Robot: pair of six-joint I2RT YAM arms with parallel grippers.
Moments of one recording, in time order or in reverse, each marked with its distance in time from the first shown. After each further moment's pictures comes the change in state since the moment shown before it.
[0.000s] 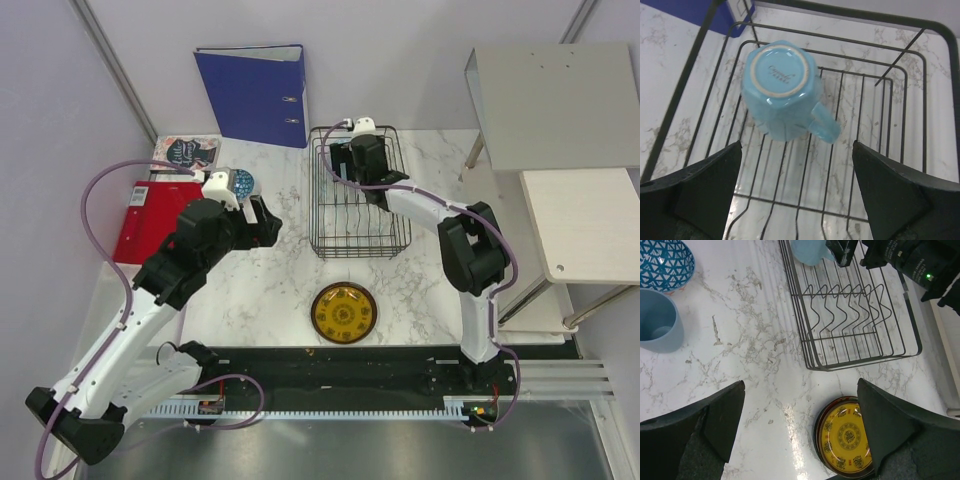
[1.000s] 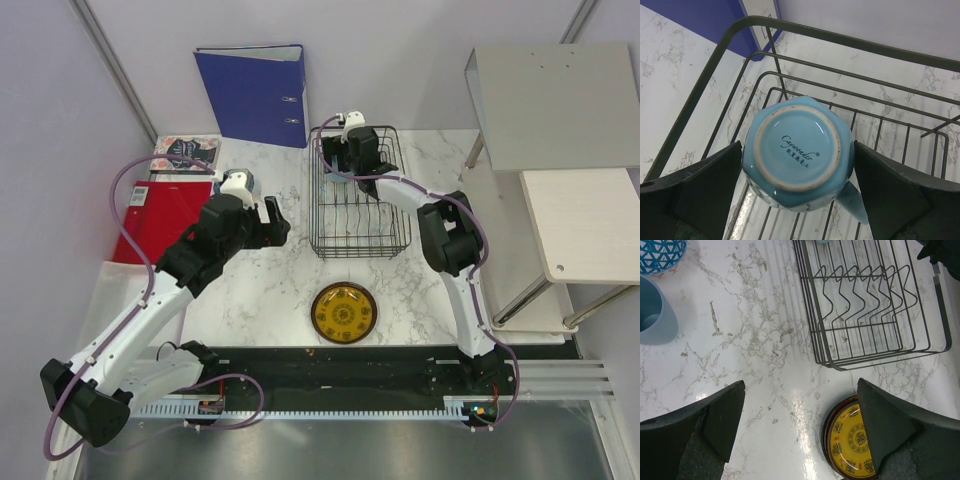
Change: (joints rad) left arm -0.020 0.100 -0.043 0.067 -0.014 0.000; right arm -0.061 0.282 0.277 0.074 -0.188 -0.048
